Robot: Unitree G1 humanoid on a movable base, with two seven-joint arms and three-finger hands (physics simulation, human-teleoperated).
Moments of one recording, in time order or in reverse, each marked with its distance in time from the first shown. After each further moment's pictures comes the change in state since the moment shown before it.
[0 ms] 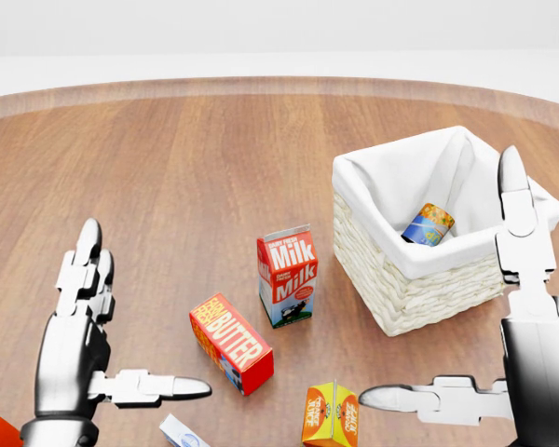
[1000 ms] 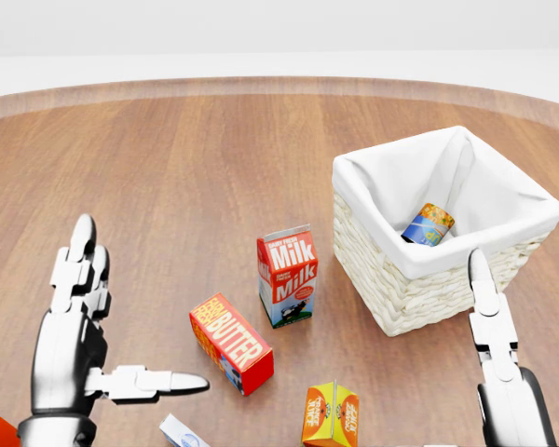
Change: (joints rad) left arm -0.009 0.000 0.007 -0.007 -0.008 0.000 0.010; right arm 0.235 0.017 0.054 0.091 0.036 0.000 -0.027
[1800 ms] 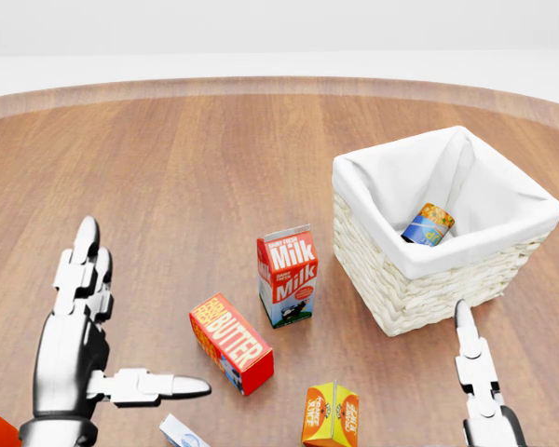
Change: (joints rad) left arm 0.011 -0.001 -0.007 -0.006 0.006 0.000 -0.007; right arm 0.093 -0.022 0.040 0.106 -0.018 0.000 -0.061
